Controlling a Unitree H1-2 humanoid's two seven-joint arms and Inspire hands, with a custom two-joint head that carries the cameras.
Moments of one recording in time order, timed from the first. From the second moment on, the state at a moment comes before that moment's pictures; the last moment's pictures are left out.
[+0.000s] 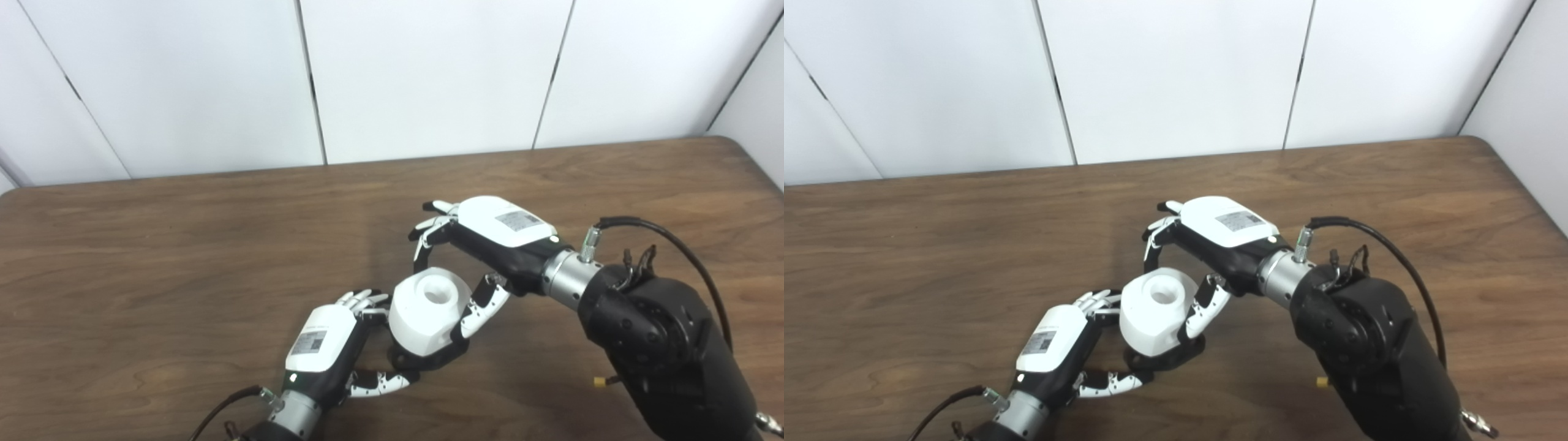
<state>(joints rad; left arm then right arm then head) 0.04 0.16 -0.44 -0.21 0.85 0.06 -0.11 -0.36 -0.34 0.31 -0.67 -0.86 0.41 0.89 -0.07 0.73</state>
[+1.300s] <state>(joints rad) 0.04 0.16 -0.44 -0.22 0.86 0.06 -0.12 -0.41 -0.32 0.34 -0.68 -0.91 0.37 0.98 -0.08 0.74</state>
